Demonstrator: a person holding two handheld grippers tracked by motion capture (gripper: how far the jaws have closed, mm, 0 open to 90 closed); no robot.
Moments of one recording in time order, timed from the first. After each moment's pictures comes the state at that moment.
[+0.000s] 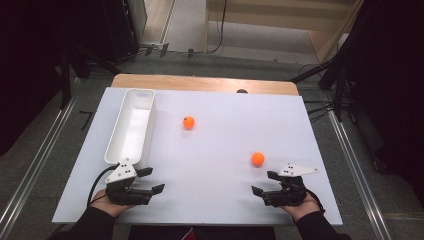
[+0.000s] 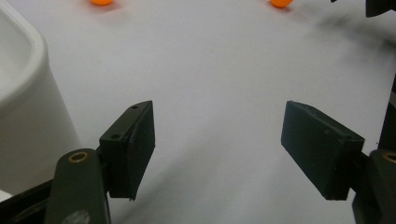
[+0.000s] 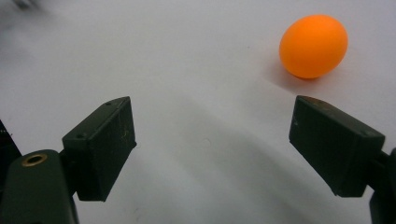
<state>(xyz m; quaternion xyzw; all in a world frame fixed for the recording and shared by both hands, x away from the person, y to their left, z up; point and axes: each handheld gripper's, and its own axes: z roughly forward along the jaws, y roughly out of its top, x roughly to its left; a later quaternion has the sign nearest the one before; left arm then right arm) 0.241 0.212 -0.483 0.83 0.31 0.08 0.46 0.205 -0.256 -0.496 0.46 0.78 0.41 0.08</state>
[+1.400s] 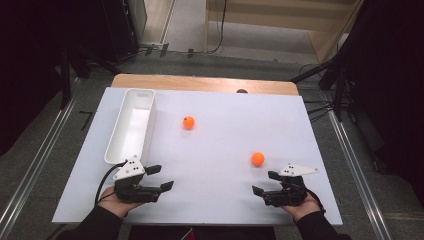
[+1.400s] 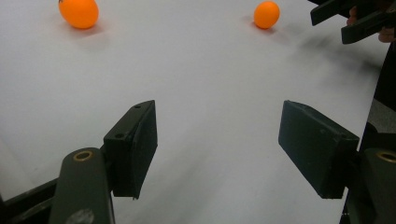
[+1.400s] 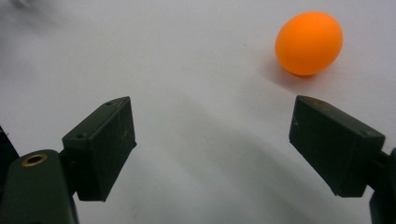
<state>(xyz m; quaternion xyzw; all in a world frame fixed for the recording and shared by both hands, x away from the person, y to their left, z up) 0.240 0.187 -0.467 0.82 0.31 0.07 0.47 0.205 -0.258 -0.496 0.46 0.78 0.40 0.09</state>
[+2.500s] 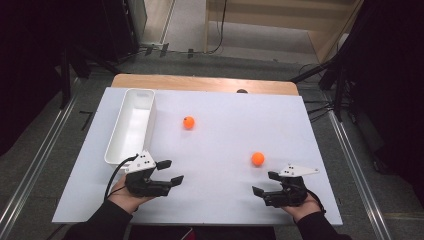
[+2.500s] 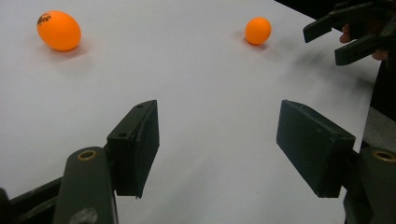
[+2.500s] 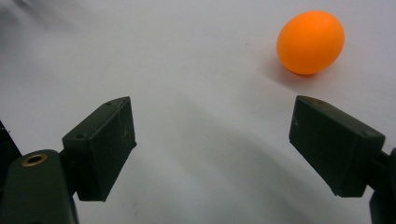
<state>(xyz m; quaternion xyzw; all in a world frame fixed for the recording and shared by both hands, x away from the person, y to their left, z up) 0.251 0.160 -0.460 0.82 0.30 0.06 0.48 0.204 -0.258 -0.496 0.46 0.79 0.40 0.09</state>
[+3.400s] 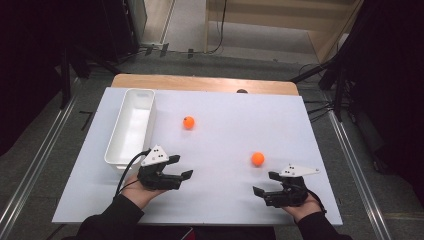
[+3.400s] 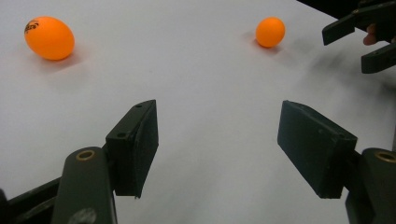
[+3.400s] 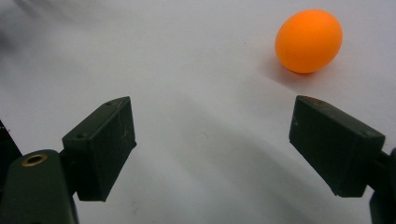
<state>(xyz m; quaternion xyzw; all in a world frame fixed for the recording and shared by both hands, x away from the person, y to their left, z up) 0.268 0.133 -0.464 0.82 0.31 0.08 0.46 0.204 -0.259 -0.496 0.46 0.79 0.40 0.09</state>
